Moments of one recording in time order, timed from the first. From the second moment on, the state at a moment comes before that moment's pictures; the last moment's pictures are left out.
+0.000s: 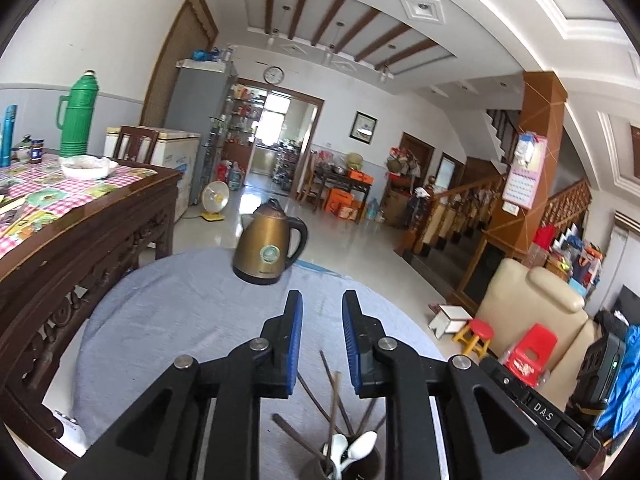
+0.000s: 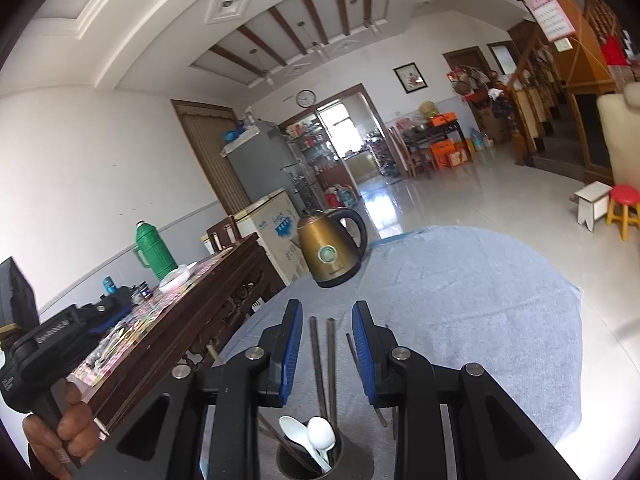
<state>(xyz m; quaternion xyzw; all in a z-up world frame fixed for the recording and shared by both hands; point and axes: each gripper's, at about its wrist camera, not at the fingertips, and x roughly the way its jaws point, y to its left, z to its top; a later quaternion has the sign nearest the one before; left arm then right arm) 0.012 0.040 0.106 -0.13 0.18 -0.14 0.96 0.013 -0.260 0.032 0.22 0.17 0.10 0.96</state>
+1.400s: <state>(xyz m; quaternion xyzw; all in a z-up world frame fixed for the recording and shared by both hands) 0.198 0.081 -0.069 -0.17 0.46 -0.08 0.87 0.261 -0.249 -0.120 0.17 0.47 0.11 0.86</state>
